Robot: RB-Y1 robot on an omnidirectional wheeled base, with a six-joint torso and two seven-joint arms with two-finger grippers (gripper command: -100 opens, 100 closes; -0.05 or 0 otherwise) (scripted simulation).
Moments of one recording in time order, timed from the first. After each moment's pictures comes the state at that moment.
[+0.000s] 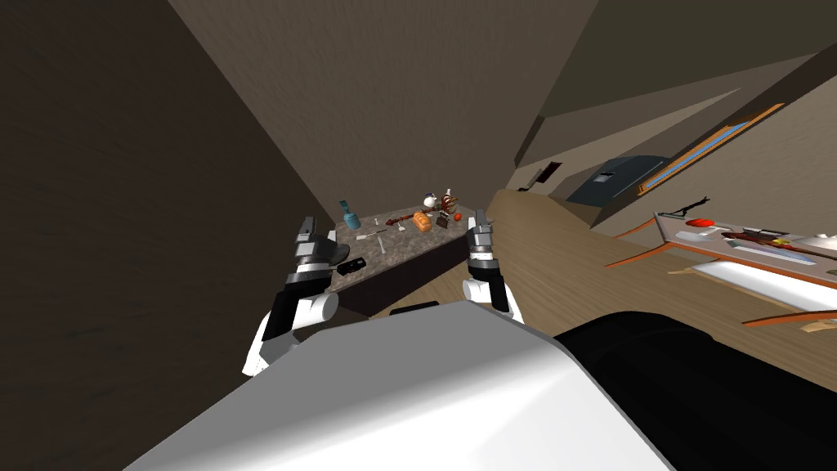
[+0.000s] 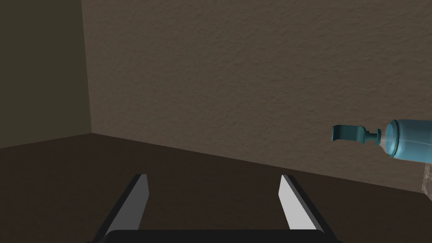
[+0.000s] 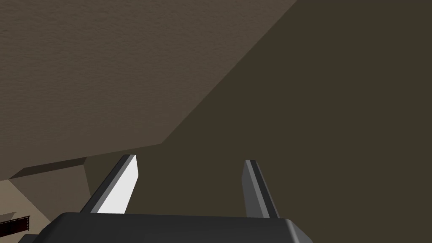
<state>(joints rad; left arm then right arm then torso) 0.33 0.18 0.09 -2.33 0.11 -0.07 -0.02 0.49 0.01 -0.01 -2.39 0.04 -0.35 0.17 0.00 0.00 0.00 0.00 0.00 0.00</state>
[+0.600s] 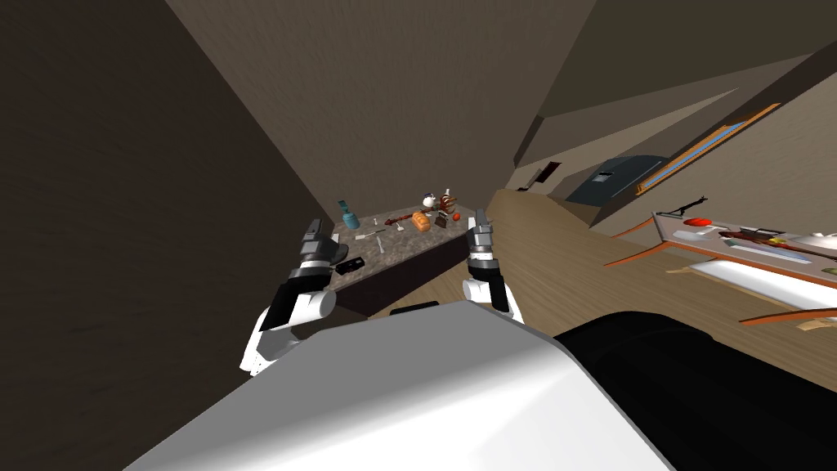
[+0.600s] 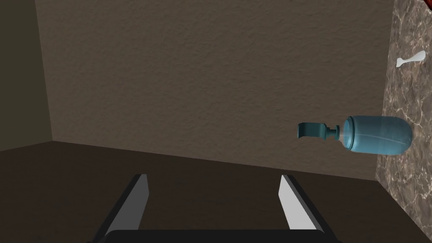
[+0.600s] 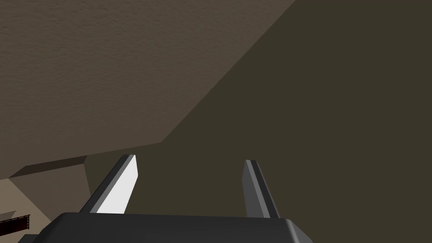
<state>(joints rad) 0.30 0.21 0.12 -2.32 0.13 0.09 0.00 0.49 0.01 -0.01 -2.39 0.04 -0.35 0.17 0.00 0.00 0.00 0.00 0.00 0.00</state>
